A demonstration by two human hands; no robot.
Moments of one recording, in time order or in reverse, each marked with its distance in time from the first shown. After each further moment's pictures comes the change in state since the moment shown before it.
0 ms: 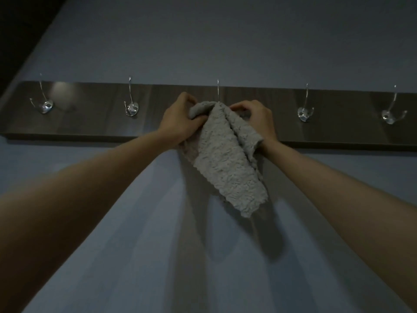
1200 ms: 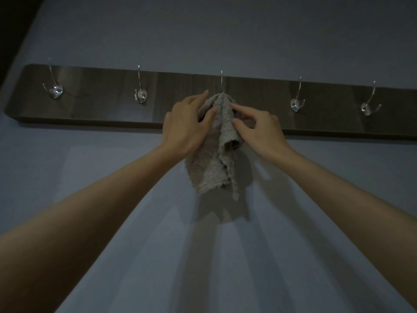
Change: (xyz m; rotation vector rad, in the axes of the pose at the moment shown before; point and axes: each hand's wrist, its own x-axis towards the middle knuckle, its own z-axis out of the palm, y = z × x) left_hand -0.063 0.025 -0.023 0.201 0.015 0.132; right_hand -0.068 -0.063 -0.031 -0.084 -0.136 0.104
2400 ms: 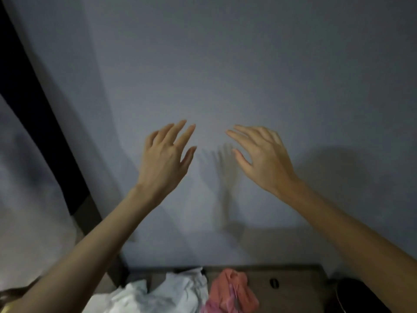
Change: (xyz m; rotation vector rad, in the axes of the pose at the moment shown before) left_hand -0.479 0.160 -0.211 0.336 -0.704 -0.128; right_hand -0.485 -0.145 -0.140 -0.319 -0.531 -0.014
